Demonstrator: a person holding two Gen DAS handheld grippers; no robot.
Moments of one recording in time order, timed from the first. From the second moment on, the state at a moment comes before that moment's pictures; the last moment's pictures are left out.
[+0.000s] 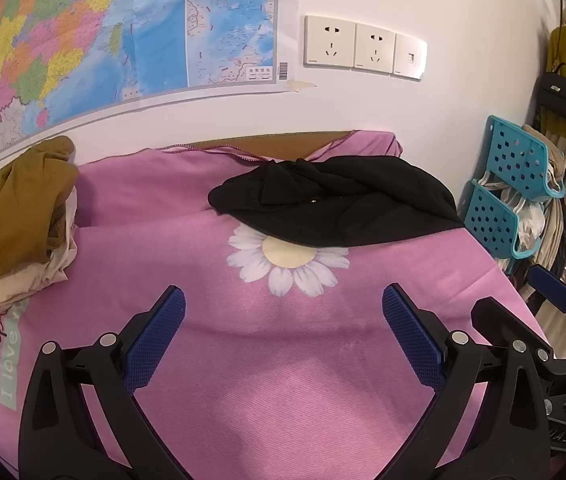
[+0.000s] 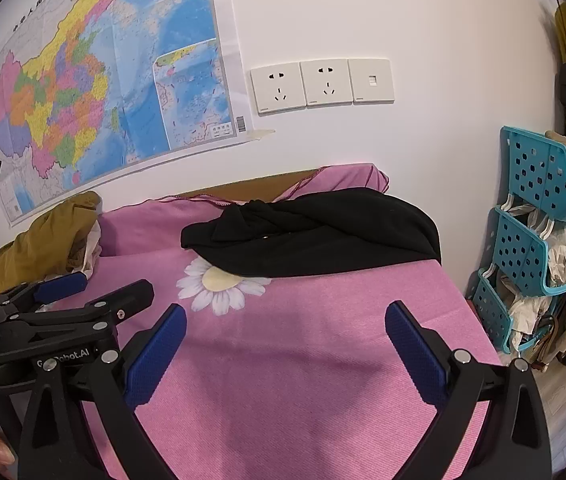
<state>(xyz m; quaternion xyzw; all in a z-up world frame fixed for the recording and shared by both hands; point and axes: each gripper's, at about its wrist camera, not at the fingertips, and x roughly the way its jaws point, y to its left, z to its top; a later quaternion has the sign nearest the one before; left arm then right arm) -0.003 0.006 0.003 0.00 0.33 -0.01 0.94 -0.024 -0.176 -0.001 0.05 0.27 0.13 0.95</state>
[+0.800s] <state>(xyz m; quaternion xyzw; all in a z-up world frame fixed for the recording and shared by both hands) -0.002 0.007 0.001 -0.01 0.33 -0.01 0.94 -0.023 -0.176 -0.001 0.05 0.27 0.14 0.95</state>
